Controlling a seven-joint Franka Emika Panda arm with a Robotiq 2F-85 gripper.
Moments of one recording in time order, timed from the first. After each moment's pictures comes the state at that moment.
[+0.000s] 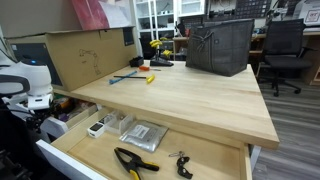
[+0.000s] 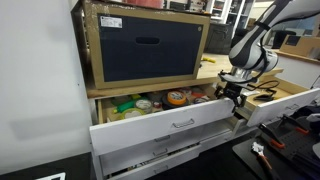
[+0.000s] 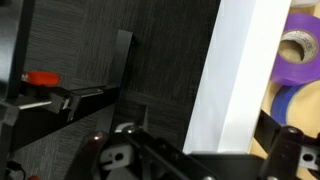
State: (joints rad) arm 0.15 0.31 0.09 -2.60 0.72 2.79 0.89
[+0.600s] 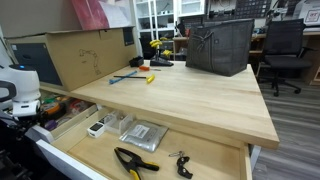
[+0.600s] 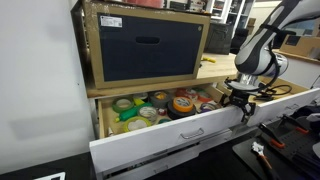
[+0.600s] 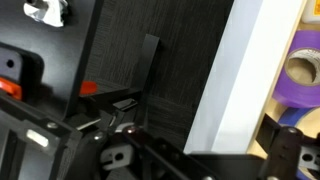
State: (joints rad) arm 0.18 0.28 0.14 -2.71 0.72 2.79 0.89
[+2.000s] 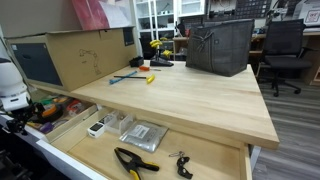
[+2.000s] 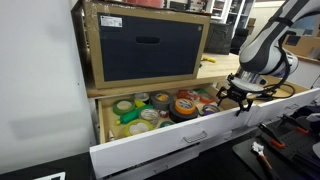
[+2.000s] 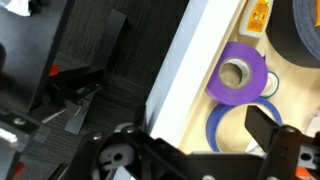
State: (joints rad) arm 0.26 0.19 0.21 -2.77 0.83 3.01 0.79
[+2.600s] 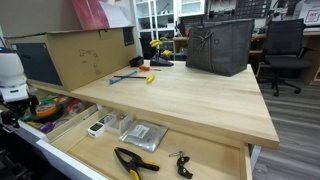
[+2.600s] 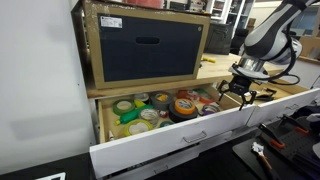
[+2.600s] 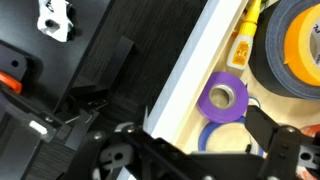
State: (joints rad) arm 0.22 0.04 0.18 -2.77 0.78 2.75 0.76
